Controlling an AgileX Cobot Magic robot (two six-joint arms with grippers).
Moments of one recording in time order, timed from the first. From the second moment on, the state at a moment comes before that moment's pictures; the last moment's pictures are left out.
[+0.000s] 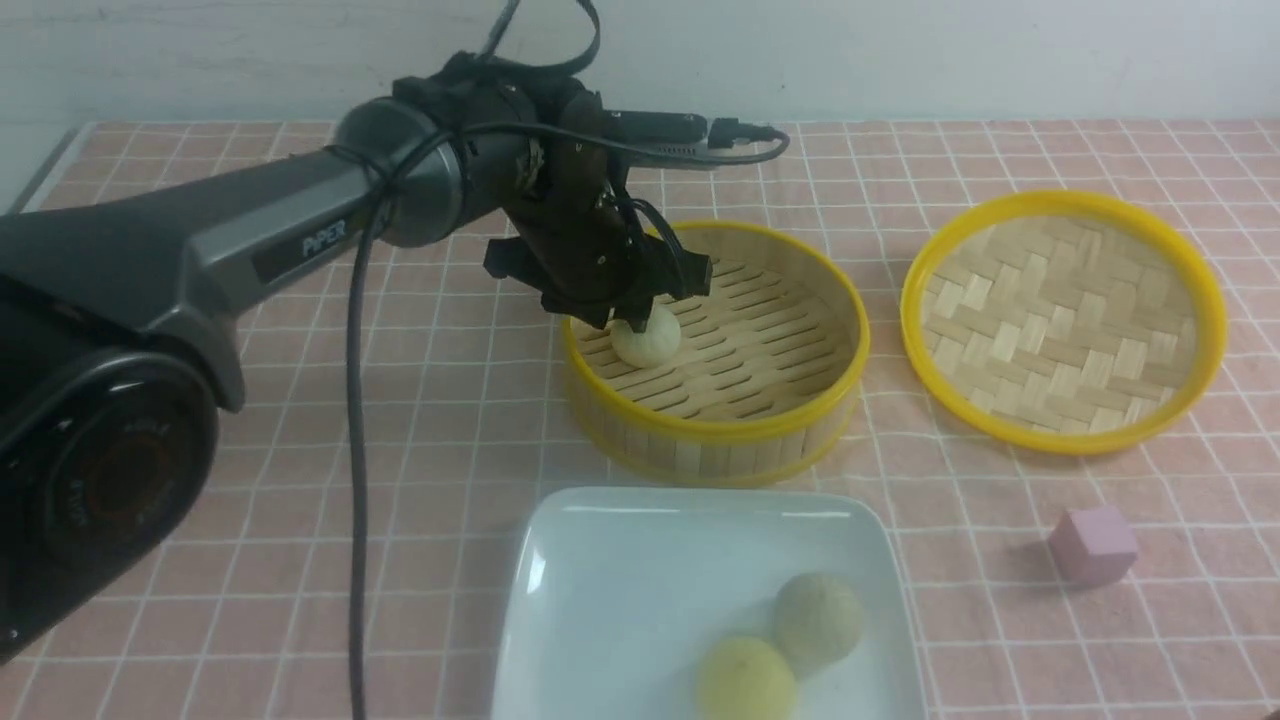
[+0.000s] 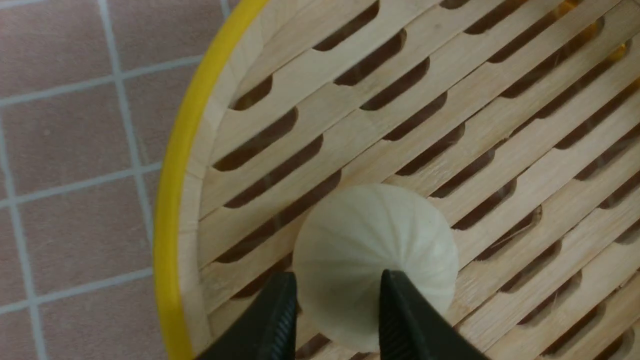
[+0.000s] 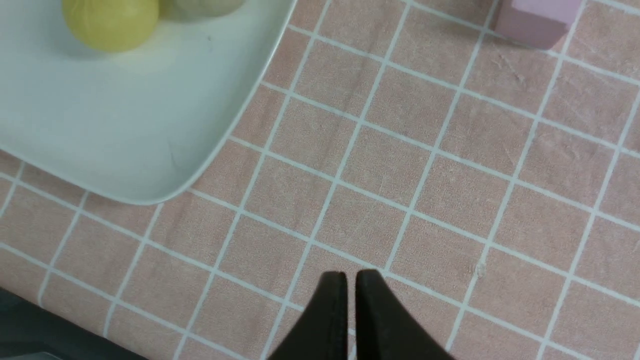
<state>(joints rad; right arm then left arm) 0.51 0.71 -0.65 0.07 1.05 0.09 -0.51 2.15 -1.81 0.01 0.74 -0.26</state>
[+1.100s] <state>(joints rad) 0.51 0.71 -0.66 0.07 1.23 0.09 -0.51 1.62 -1.69 -0.25 1.18 -0.10</state>
